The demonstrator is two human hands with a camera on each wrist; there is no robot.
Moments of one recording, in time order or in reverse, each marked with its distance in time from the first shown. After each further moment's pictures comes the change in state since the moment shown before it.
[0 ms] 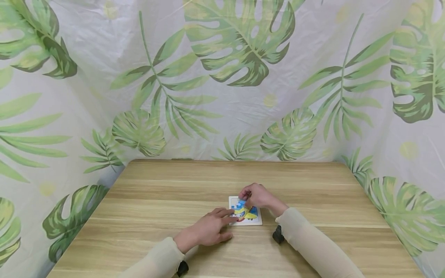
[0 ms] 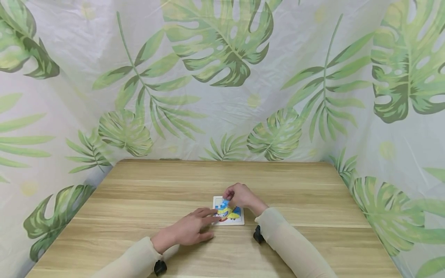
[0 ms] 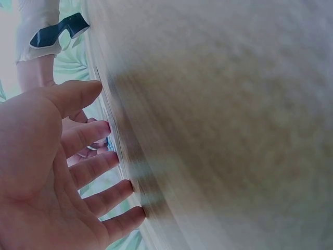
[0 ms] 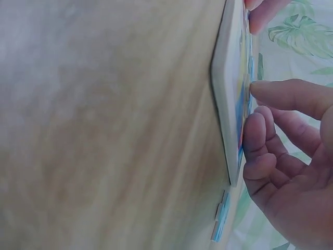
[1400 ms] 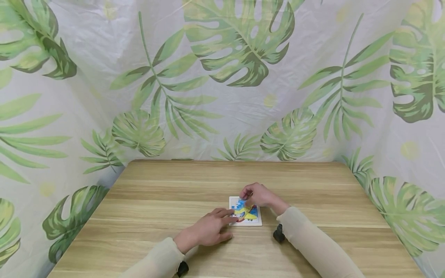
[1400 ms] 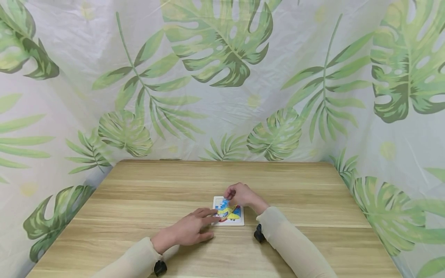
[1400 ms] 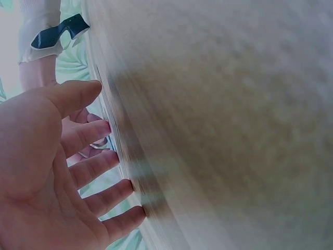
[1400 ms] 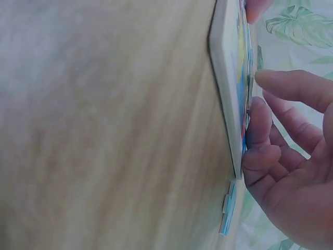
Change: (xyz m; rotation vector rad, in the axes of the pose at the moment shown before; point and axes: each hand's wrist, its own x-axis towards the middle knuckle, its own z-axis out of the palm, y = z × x) left_hand 0.000 0.000 0.000 -0.003 0.001 0.007; right_hand 0.002 0.005 -0.004 0.070 -0.024 0.000
